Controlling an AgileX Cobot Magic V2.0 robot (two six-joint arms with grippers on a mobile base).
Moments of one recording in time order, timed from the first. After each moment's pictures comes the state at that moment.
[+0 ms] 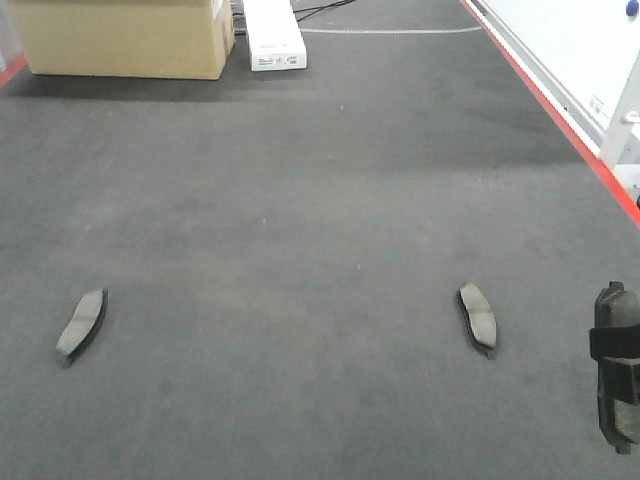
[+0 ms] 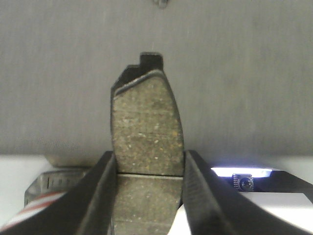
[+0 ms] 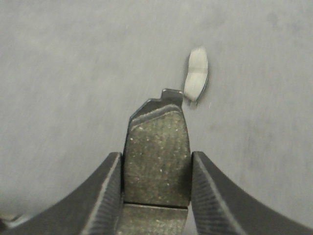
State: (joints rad) left arm -0.22 0.77 -0.82 0.18 1.27 -0.29; right arm 0.29 0.77 -0.83 0.01 0.90 0.14
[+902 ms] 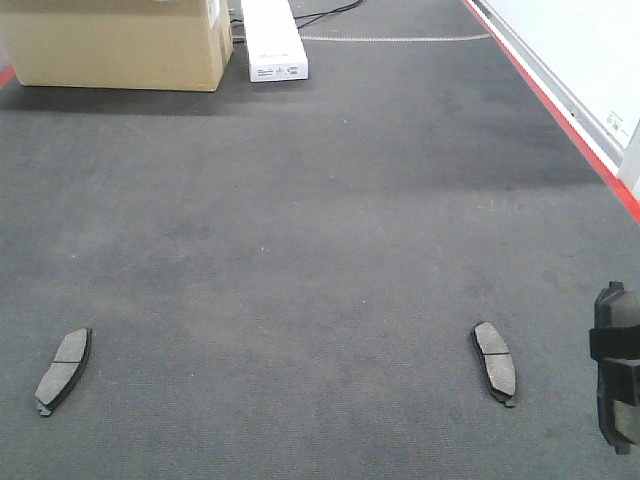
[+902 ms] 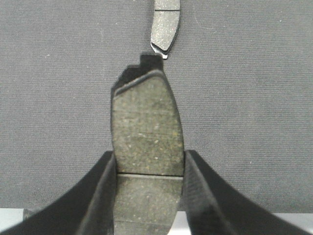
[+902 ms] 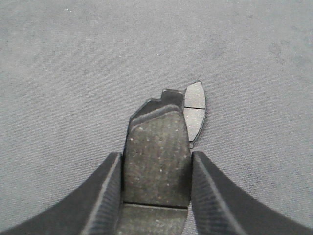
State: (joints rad) left arm -0.22 0.77 -0.82 0.18 1.27 -0.29; right arm 0.29 0.77 -0.83 0.01 0.90 0.14
